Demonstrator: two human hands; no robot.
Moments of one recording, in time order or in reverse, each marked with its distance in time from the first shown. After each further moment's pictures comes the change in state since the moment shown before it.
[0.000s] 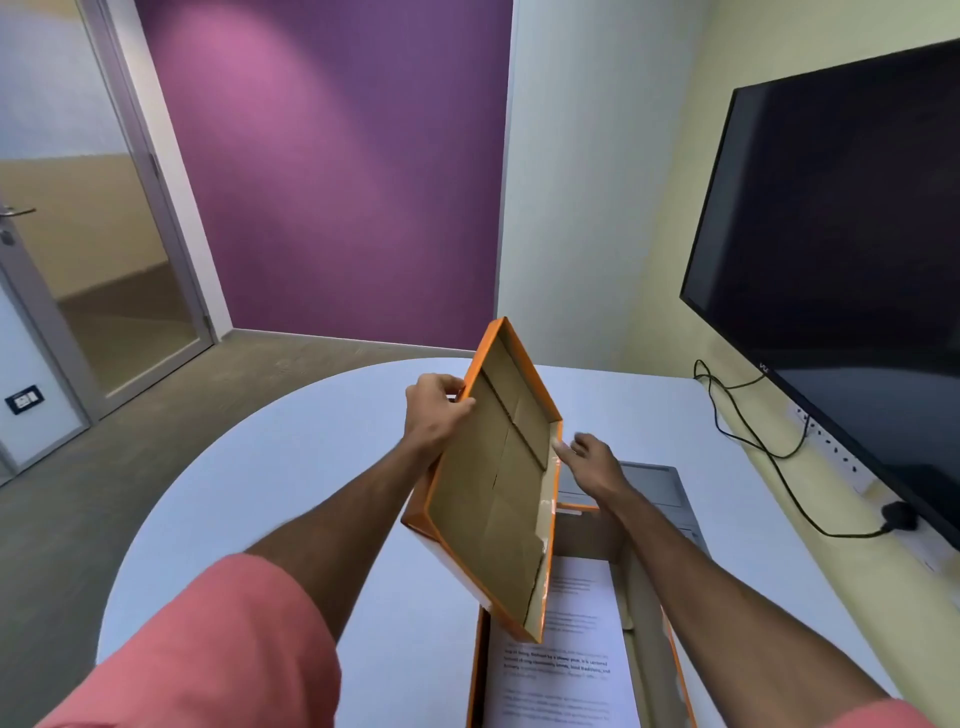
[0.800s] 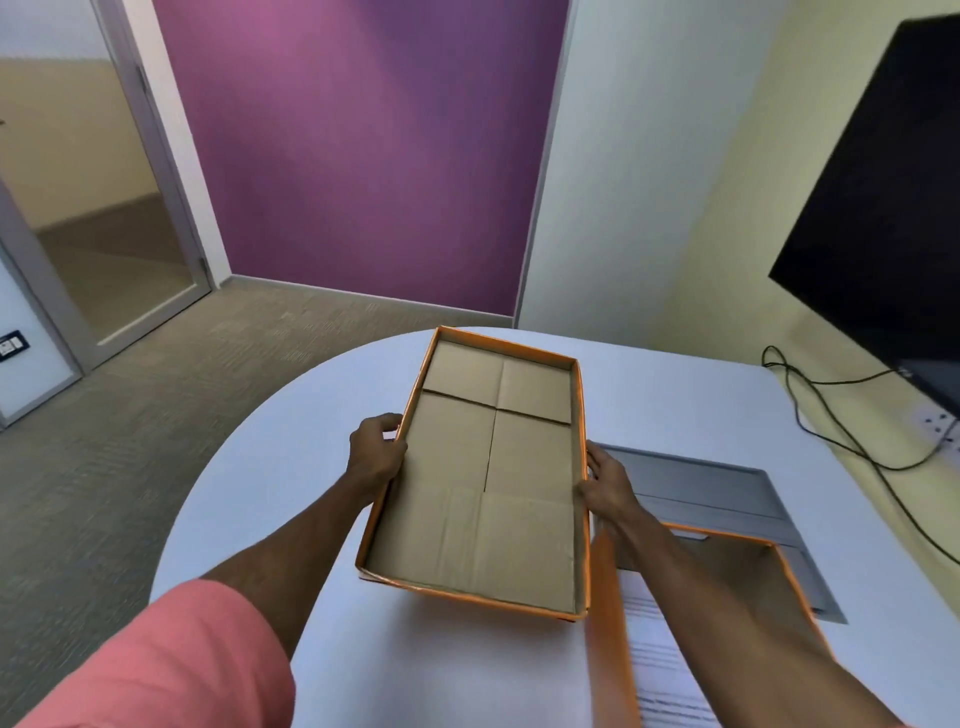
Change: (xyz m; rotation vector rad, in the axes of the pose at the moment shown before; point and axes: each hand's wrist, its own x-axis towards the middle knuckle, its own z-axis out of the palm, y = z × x) left_hand 0.090 -0.248 -0.117 -0.002 -0.067 -0.324; right_hand 0.059 -0.022 0.177 0.154 -0.045 0.034
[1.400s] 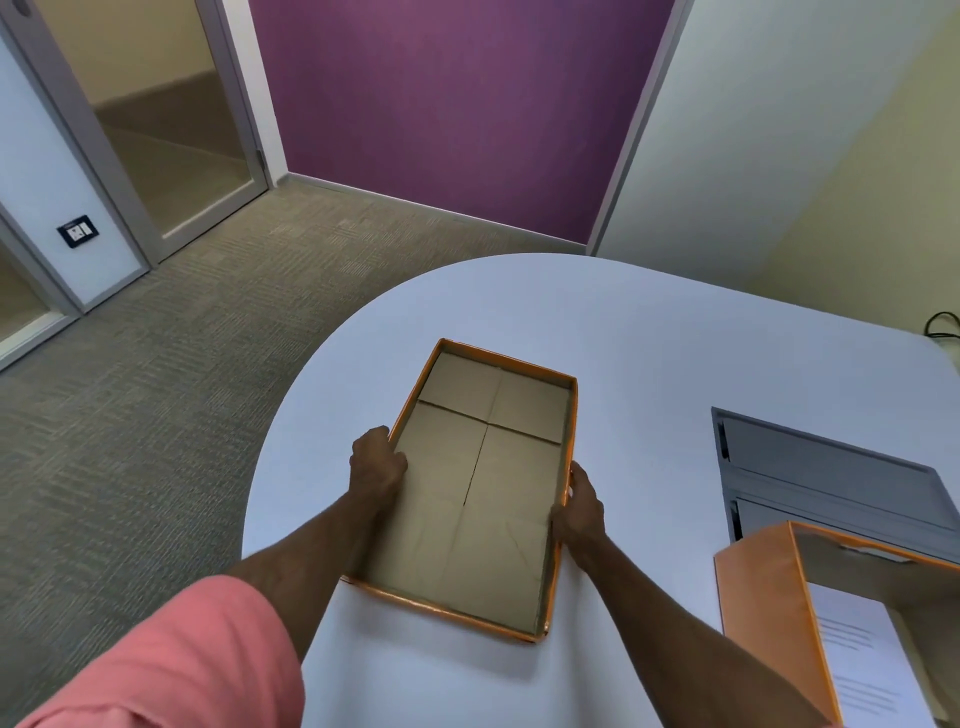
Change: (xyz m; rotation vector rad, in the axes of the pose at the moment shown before) left_hand 0.060 -0.202 -0.055 0.324 0.079 -0.282; right_hand 0.035 0.100 0.228 -0.252 -0.066 0.219
